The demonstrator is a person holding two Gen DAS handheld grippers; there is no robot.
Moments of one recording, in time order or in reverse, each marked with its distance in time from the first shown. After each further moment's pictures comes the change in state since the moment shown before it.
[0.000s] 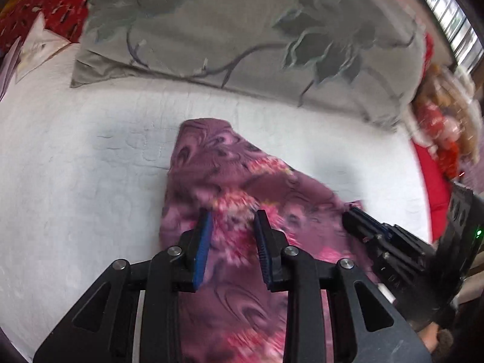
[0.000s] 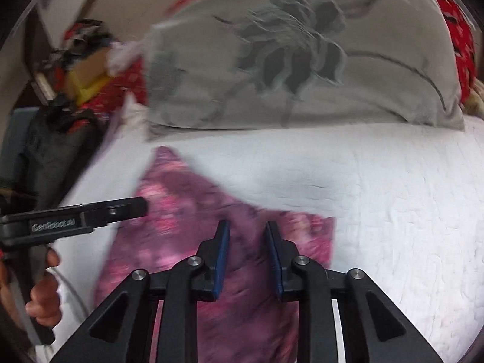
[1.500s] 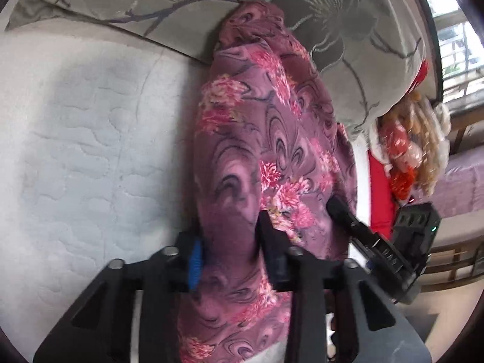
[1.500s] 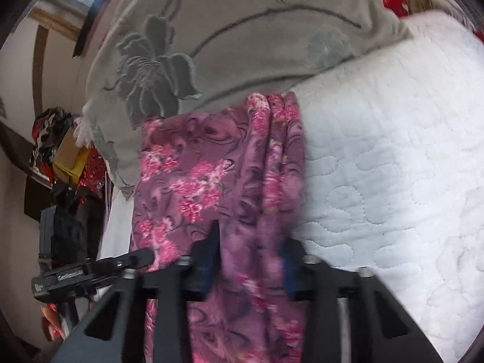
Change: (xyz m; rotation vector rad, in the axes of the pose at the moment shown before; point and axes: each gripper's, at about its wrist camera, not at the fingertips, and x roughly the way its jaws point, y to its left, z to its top) left arm 0.014 -0.033 0.006 -0.235 0.177 -0.331; right arm -0.028 -0.135 0.011 0.345 0.004 0.192
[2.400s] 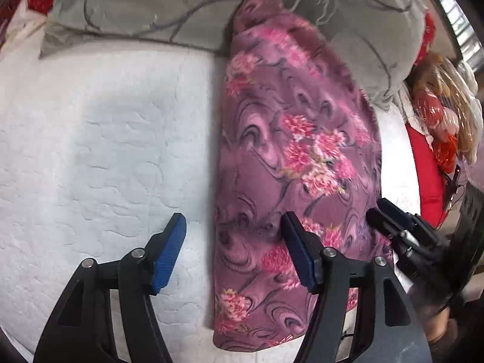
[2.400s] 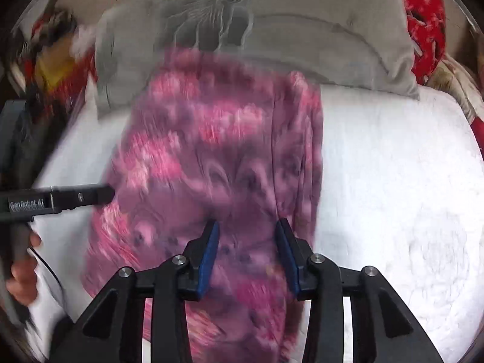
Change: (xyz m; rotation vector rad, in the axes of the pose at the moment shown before) left arm -0.014 -0.011 -0.041 0.166 -0.069 0.295; right arm -0.013 0.054 -0.046 -0.394 0.068 -0.278
